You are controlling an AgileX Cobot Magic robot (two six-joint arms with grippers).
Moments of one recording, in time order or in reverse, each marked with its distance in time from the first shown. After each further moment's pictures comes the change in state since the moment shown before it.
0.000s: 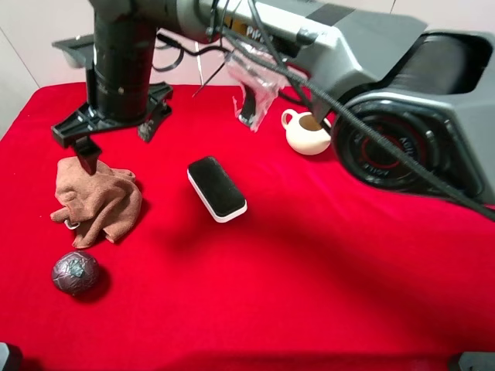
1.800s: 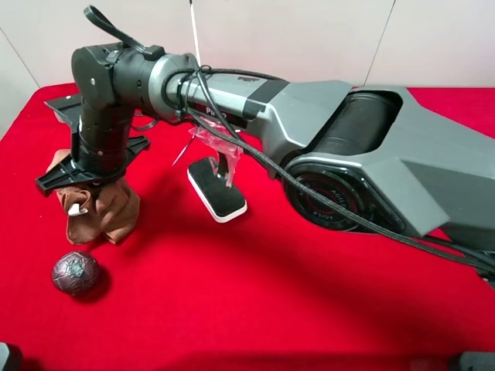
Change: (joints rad) left arm 0.000 0.000 0.000 0.000 0.000 0.000; right arm 0.068 0.164 0.000 0.068 -0.239 0.053
